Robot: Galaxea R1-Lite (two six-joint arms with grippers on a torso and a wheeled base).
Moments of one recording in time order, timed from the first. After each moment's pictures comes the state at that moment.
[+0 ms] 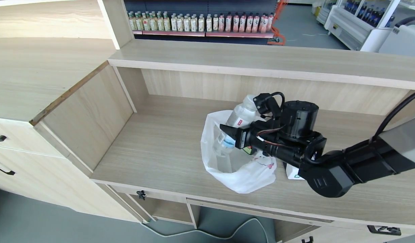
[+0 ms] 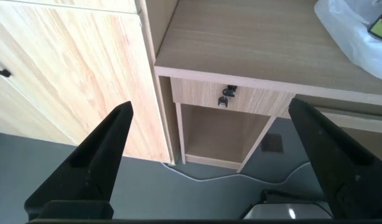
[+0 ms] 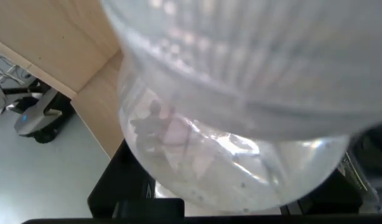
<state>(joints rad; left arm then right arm) 0.00 0.00 0.00 0.00 0.00 0.00 0.57 2.01 -1.00 -0.98 0.15 0.13</state>
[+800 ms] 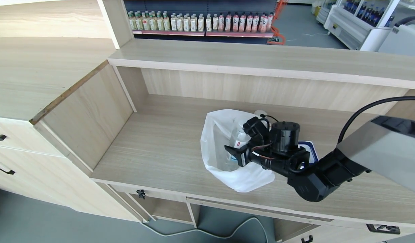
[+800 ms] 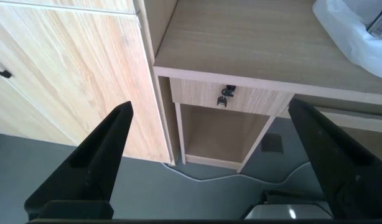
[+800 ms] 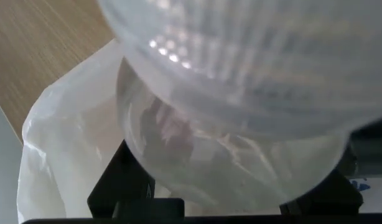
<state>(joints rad) 0.00 0.00 0.00 0.00 0.00 0.00 0.51 2.17 -0.98 -1.03 0.15 -0.16</state>
